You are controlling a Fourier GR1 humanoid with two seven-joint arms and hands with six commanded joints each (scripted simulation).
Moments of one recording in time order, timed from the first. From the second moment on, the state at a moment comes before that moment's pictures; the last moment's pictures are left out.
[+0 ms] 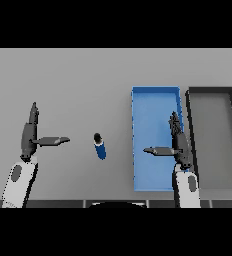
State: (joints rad) left arm -0.11 0.43 -0.16 -1.48 0.24 0.26 0.01; right arm 0.00 0.00 0.00 -1.57 0.00 0.00 0.00
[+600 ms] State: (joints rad) left arm -0.08 0.59 -0.21 -1.42 0.22 -0.01 -0.18; right arm 0.08 -0.14 0.08 -1.67 0.18 0.03 -0.13
